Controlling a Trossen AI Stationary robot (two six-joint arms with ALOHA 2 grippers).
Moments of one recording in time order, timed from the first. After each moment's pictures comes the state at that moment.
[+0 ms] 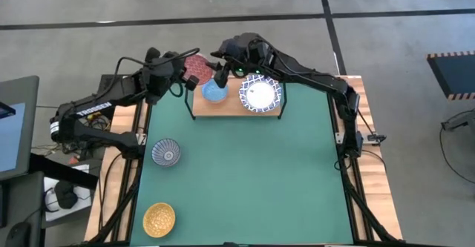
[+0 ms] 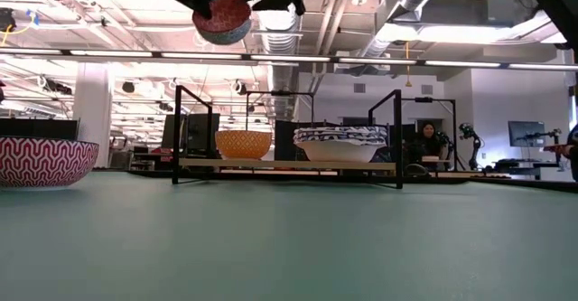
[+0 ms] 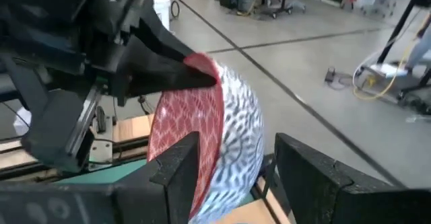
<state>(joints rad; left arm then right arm) 0.37 1.15 1.25 -0.44 -0.85 0.13 -0.35 1.99 2.13 -0.38 0.04 -0.02</state>
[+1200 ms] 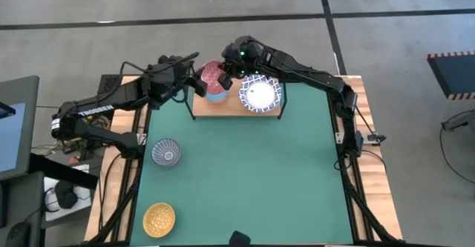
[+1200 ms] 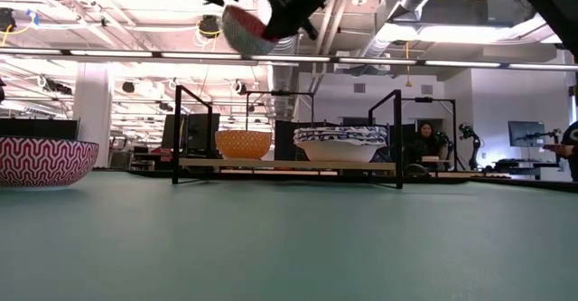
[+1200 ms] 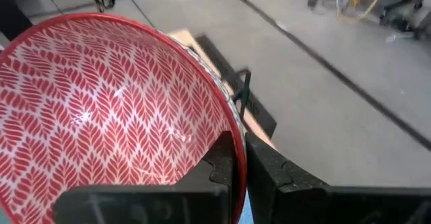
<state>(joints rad) 0.27 1.17 1.25 -0.32 -0.72 -0.11 -0.38 2.01 2.13 -0.61 0.11 0.04</state>
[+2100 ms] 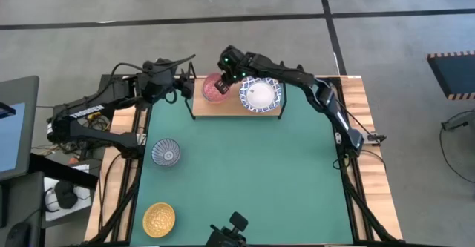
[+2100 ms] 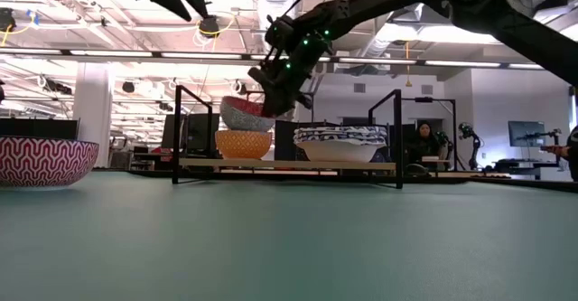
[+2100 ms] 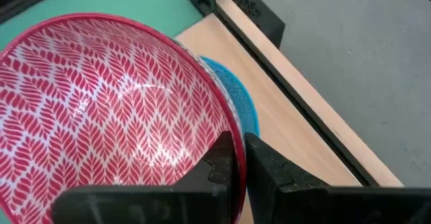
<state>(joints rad) 0.30 1.09 1.27 -0.70 -0.77 -0.29 -0.49 2.32 2.23 -0.73 -0.02 0.17</state>
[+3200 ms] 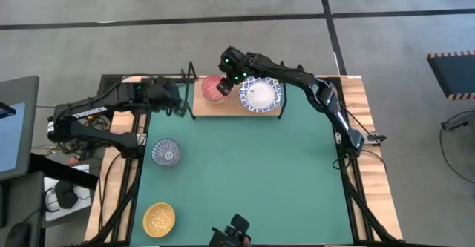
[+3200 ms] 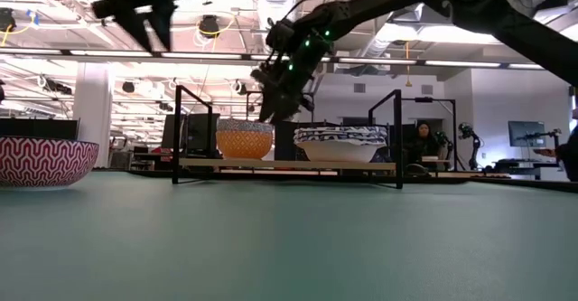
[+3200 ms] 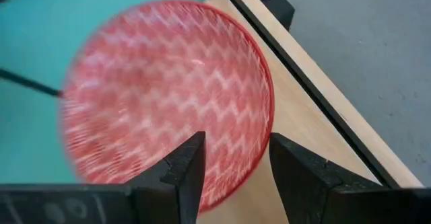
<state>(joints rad) 0.27 1.10 1.23 -1.15 -0.57 -0.68 -0.49 2.32 2.22 -0.77 -0.06 0.14</state>
